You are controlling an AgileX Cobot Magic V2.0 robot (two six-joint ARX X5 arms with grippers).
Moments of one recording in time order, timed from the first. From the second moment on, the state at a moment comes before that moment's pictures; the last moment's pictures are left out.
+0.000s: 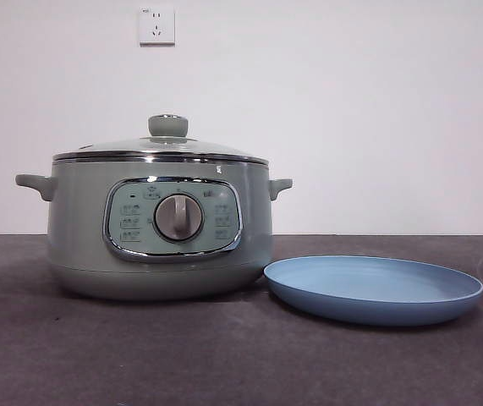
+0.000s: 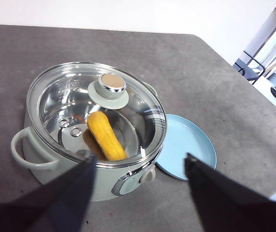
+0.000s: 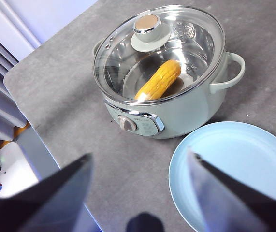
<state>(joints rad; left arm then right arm) 0.08 0.74 1.03 -0.78 0.71 -0.01 0.28 1.03 1.18 -0.83 -0.60 -0.15</state>
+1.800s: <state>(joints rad) -0.37 1.58 1.25 -0.20 0.21 0.05 0.28 1.03 1.18 -0.89 -0.60 -0.15</state>
